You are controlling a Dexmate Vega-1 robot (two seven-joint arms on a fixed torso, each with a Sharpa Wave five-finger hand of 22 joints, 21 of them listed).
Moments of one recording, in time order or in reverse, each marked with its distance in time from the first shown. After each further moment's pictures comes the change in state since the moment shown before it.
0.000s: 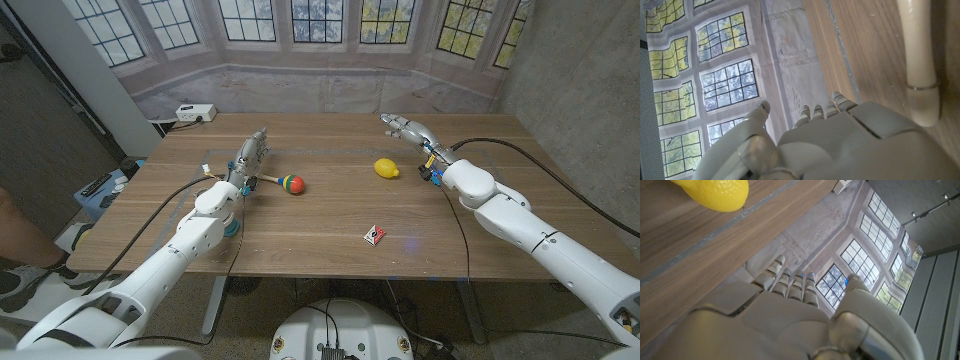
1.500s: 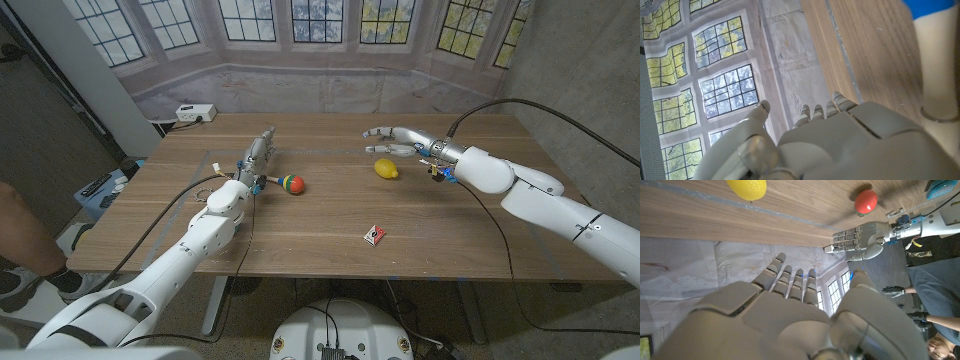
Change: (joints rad) left arm -0.019 -0.036 0.035 -0.004 0.054 0.007 0.066; left_hand 0.000 0.000 0.004 -0.012 0.000 0.004 -0.004 0.000 0.001 0.003 0.003 -0.004 0.000 0.000 0.000 0.000 0.000 0.000 0.000 -0.006 0.000; right arm 0.019 -0.228 -0.022 -0.199 -0.436 0.019 0.151; right_hand 0.043 -0.023 0.007 -0.062 0.000 0.061 -0.014 0.019 0.005 0.003 -0.011 0.004 0.000 0.043 0.003 0.008 -0.005 0.032 0.010 0.000 0.000
